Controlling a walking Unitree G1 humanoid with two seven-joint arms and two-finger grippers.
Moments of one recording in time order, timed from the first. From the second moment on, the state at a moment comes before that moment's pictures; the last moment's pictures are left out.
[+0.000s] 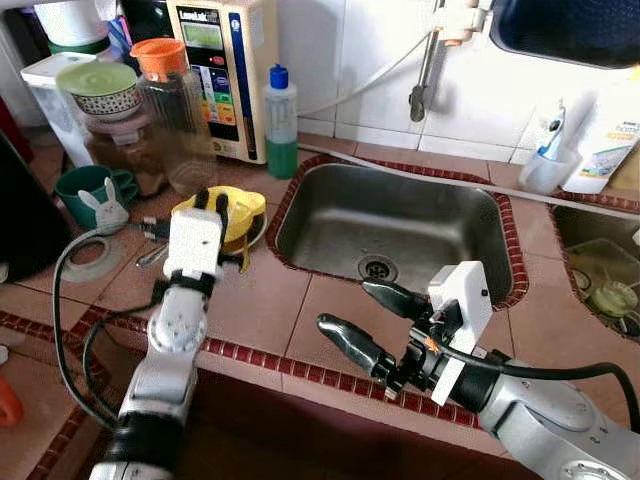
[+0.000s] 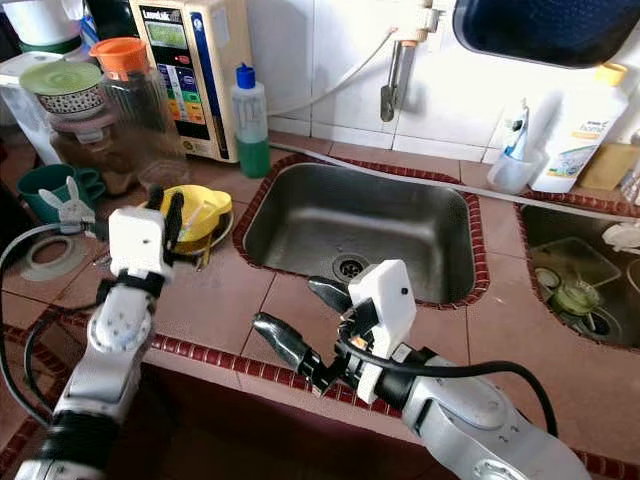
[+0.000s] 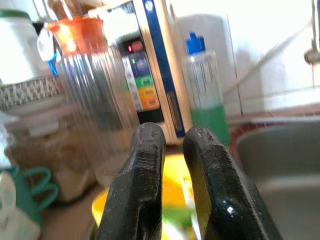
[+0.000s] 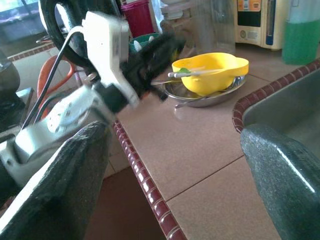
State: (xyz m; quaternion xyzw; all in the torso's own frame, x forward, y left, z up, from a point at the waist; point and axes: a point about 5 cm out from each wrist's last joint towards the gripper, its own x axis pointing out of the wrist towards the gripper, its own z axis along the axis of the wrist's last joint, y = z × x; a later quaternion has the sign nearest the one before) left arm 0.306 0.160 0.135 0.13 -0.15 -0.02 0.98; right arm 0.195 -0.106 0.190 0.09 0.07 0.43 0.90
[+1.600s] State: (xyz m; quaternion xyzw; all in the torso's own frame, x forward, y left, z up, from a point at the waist) left arm 0.331 0.147 0.111 0.04 -0.09 0.01 0.99; right arm 0.193 -0.105 0.188 0.08 0.08 0.43 0.89
